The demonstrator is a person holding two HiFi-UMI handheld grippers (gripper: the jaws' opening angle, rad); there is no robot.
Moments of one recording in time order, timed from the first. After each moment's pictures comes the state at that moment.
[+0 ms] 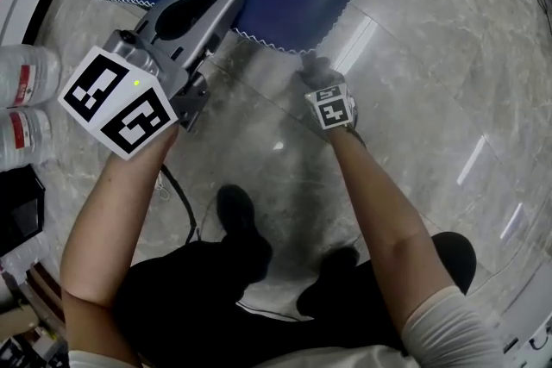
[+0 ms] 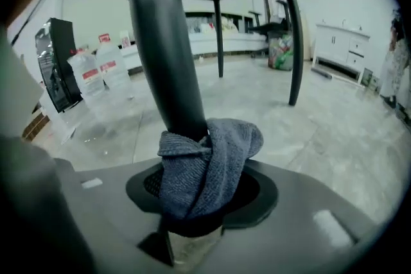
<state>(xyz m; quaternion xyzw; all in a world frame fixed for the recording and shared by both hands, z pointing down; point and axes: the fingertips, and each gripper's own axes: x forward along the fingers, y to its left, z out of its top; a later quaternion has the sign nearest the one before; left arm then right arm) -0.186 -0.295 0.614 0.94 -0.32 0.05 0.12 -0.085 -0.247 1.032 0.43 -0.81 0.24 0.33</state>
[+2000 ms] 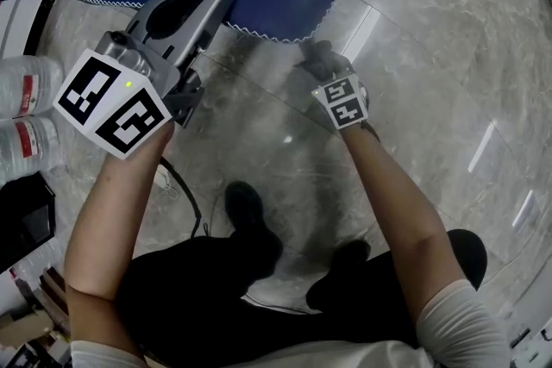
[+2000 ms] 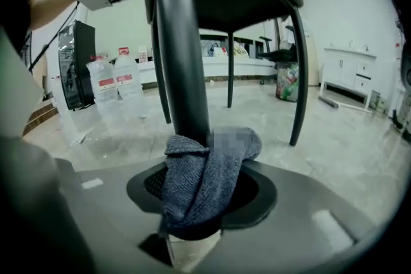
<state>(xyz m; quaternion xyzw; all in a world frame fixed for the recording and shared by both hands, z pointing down) -0.181 -0.295 0.617 0.94 -0.31 0.07 0.10 -0.094 -0.255 0.968 0.41 -0.85 0.16 0.28</state>
